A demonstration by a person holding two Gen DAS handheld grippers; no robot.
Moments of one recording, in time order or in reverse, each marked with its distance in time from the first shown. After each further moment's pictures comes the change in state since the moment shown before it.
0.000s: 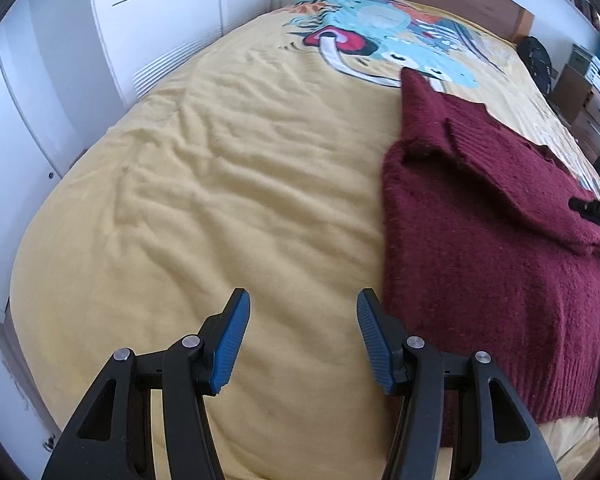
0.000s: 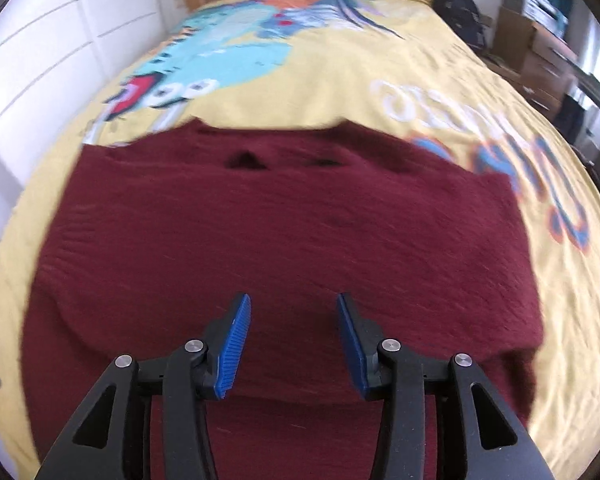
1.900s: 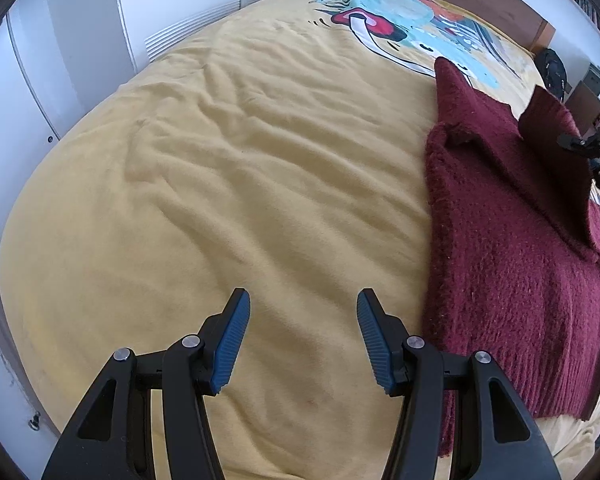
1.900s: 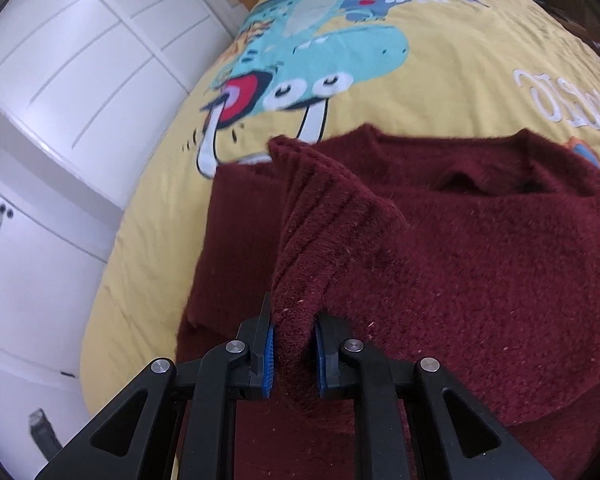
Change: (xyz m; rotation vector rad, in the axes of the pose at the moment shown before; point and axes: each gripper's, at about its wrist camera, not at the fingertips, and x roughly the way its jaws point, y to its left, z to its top) left arm 0.014 0.042 -0.015 -0.093 0.075 -0.026; right arm -0.003 0.116 0.049 0.064 0.075 0.409
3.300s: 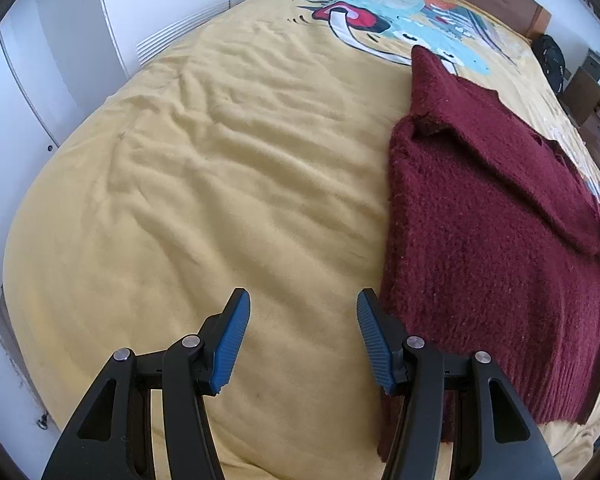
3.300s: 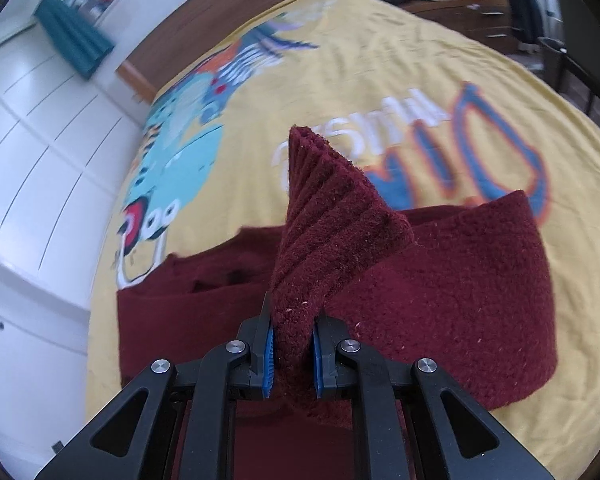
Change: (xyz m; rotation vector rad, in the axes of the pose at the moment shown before) left arm -0.009 -0.039 0.000 0.033 0.013 0.022; right arm -0.203 -0.239 0.006 0.292 -0.195 -0.106
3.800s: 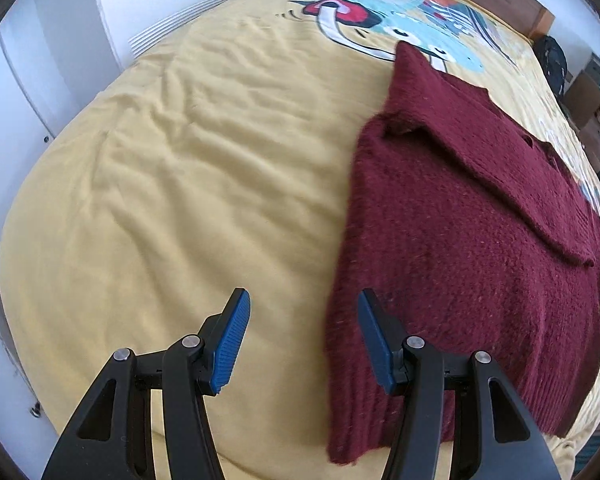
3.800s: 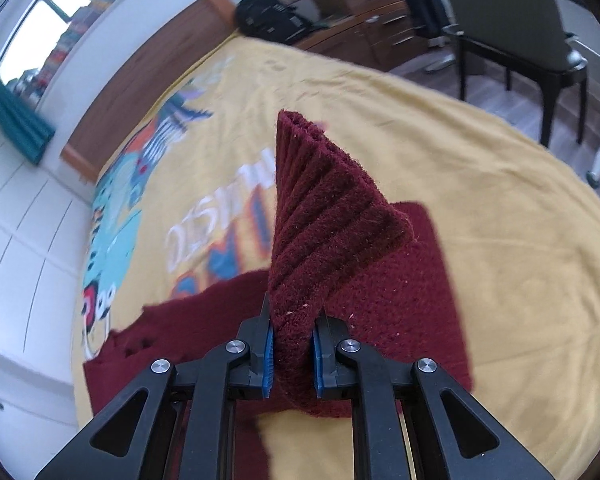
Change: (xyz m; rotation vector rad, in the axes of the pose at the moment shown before) left arm 0.000 -0.020 0.006 -0.031 0.039 -0.007; right arm -0.078 -0.165 0.013 0.217 -0.160 -0.124
